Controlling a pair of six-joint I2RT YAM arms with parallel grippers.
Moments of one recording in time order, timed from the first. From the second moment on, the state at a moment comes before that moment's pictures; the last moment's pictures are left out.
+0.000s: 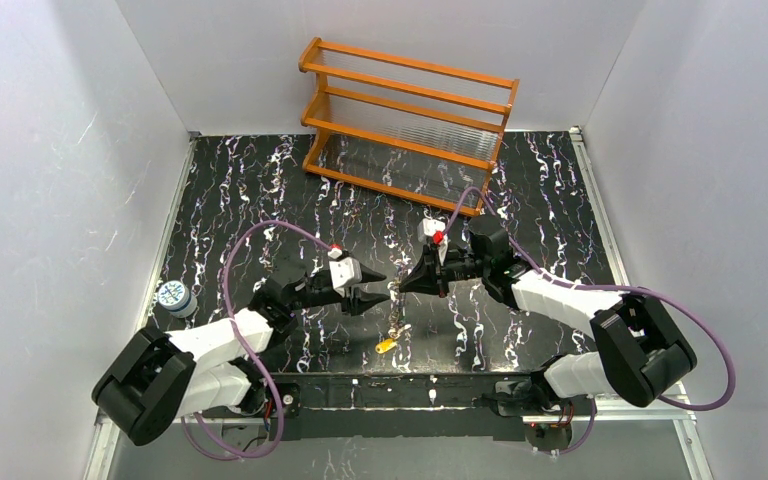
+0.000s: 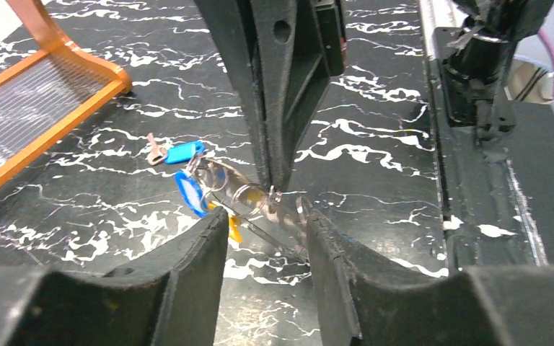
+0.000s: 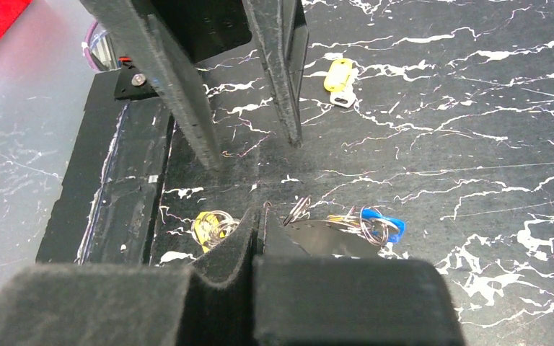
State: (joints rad) left arm -0.65 1.14 0.31 0.75 0.72 0.13; right arm 0.61 1.34 0.58 0.38 -1.01 -0.12
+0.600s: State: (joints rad) left arm -0.68 1.27 0.33 0.76 0.72 0.17; right arm 0.61 1.36 0.58 0.39 -1.06 -0.13
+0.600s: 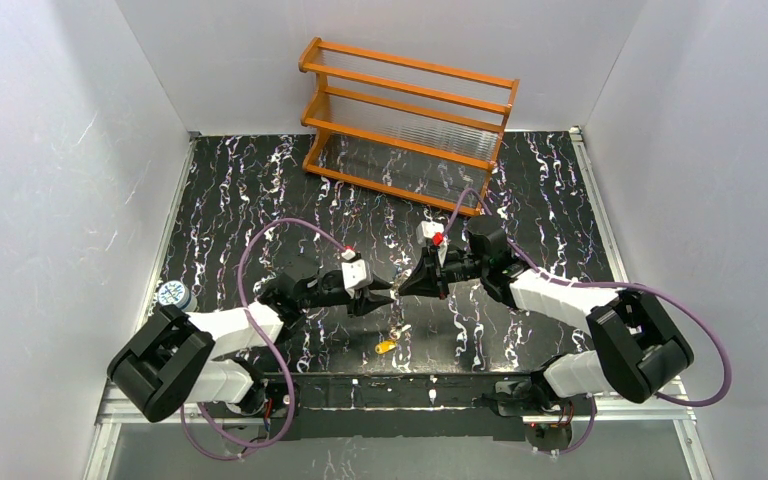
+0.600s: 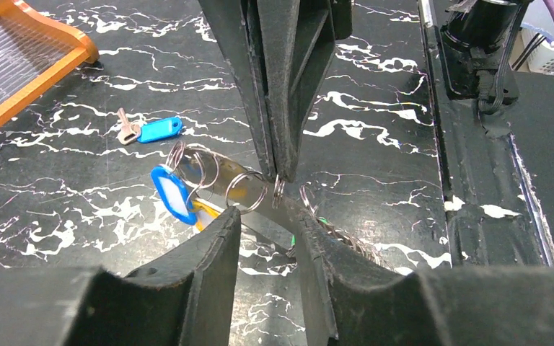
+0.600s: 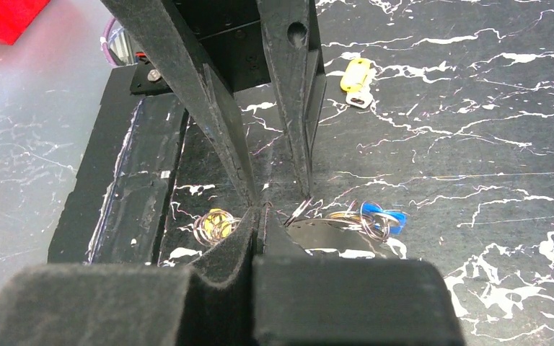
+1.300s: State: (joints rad) left arm -0.70 1.32 0.37 0.76 0.73 0.17; right arm 0.61 1.38 0.59 0.41 -1.07 -0.13
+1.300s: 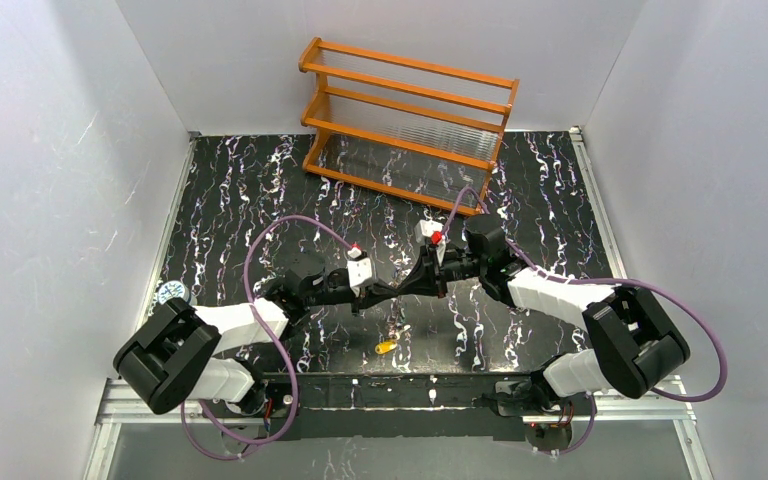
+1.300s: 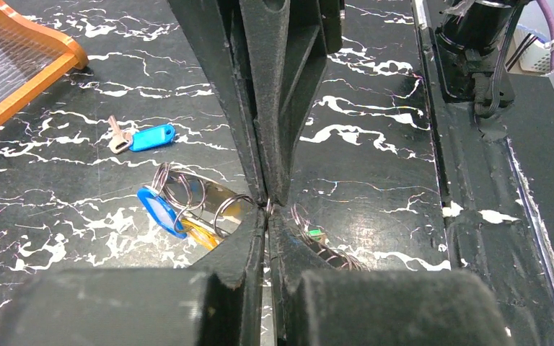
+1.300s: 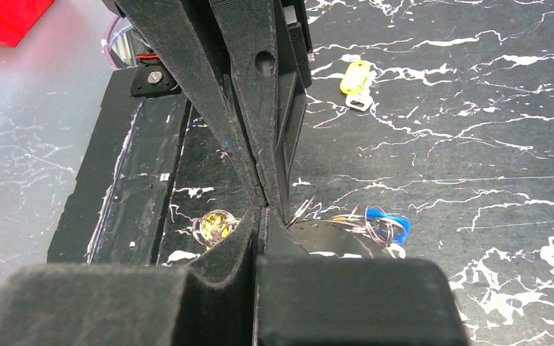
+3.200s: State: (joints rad) left arm -0.71 1.13 0.32 0.78 0.70 0.21; right arm 0.61 1.33 0.52 0.69 -1.13 -0.09
